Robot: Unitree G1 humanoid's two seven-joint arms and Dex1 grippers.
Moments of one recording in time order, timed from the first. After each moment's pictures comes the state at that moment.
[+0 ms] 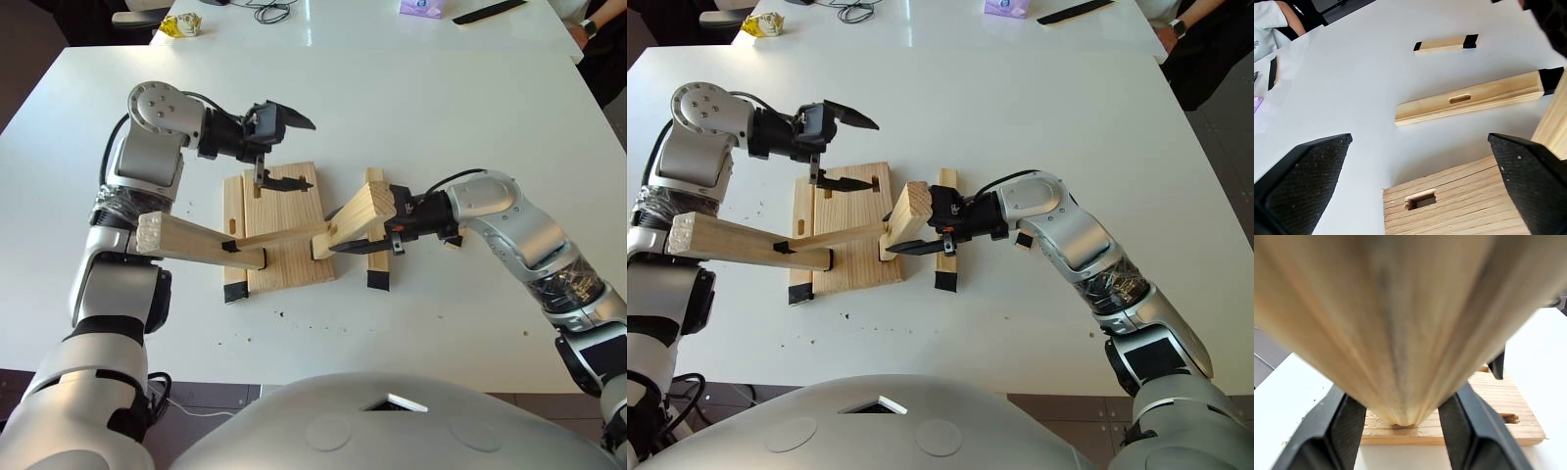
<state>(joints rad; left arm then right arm) -0.72 0.58 -0.20 0.34 -0.11 0.02 -1.46 -0.43 -0.64 0.52 -0.17 0.45 0.21 1.11</state>
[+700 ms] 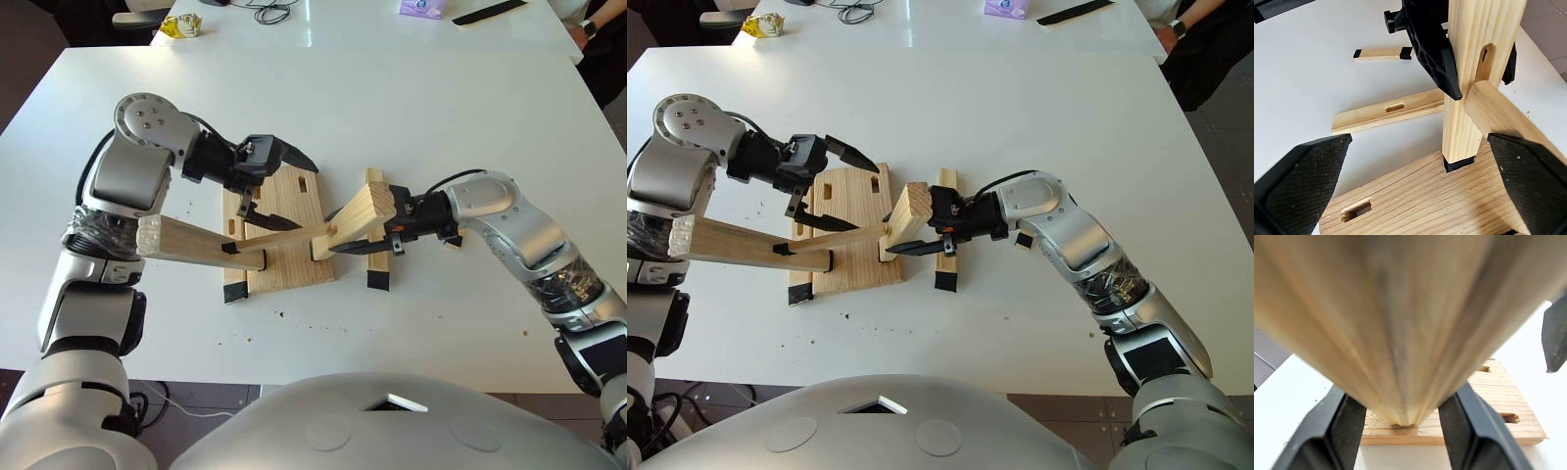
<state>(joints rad) -0.62 0.72 -0.24 0.04 -0.24 0.23 -1.59 -0.43 -0.64 0.52 -0.17 0.45 0.21 1.12</state>
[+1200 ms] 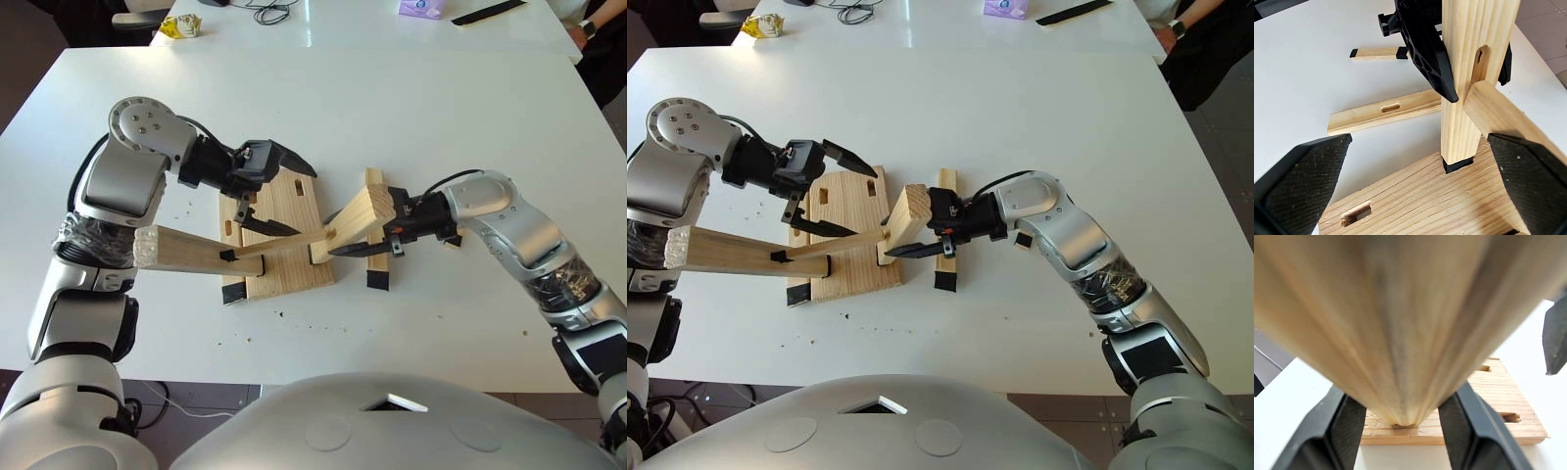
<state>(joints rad) -0.60 0.73 -0.24 0.01 -0.24 0.25 -1.57 -0.45 -0.62 0.52 -0.14 0.45 0.21 1.16</state>
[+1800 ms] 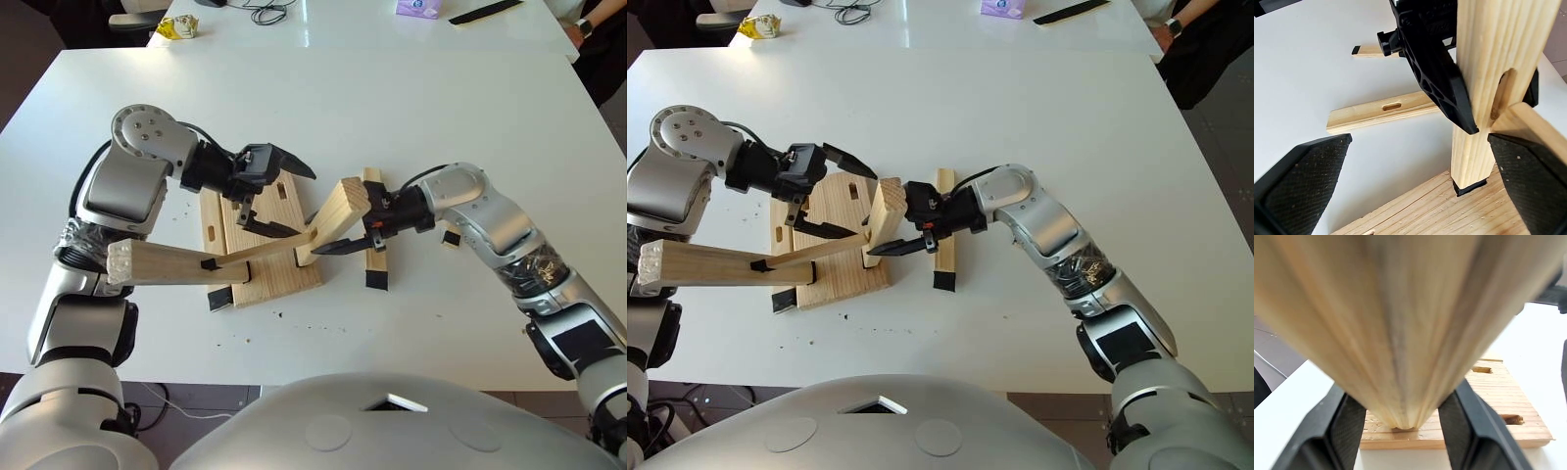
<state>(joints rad) -0.58 0.73 -0.24 0.00 -0.24 0.26 -1.54 -0.52 -0.49 0.56 -0.03 0.42 0.21 1.19</state>
